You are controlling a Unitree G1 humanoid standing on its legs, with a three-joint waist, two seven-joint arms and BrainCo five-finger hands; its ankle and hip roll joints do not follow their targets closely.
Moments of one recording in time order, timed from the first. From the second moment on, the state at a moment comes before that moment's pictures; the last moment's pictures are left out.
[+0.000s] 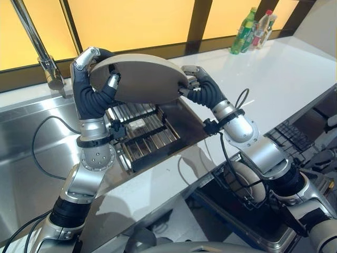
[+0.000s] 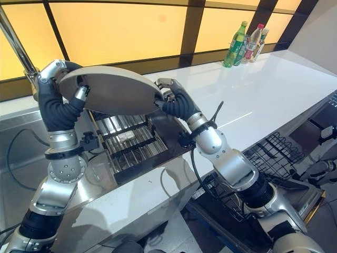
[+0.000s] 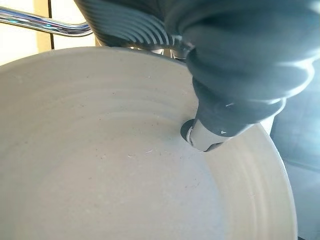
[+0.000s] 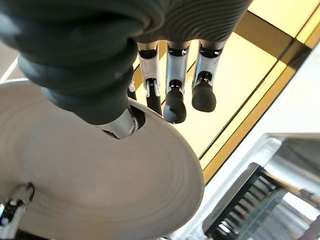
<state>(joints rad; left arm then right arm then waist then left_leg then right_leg) -0.26 0.53 -0.13 -0.40 0.15 -0.19 0.58 -0.62 -0.52 0.46 -0.38 0.18 0.35 -0.15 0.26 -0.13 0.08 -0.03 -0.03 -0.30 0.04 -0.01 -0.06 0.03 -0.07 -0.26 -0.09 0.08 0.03</state>
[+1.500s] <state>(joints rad) 0.05 0.51 0.38 -0.31 -0.09 -0.22 0.76 0.00 -0.61 -0.16 -0.04 -0.06 0.24 -0.28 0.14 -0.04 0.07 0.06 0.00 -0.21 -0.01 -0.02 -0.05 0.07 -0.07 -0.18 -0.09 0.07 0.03</state>
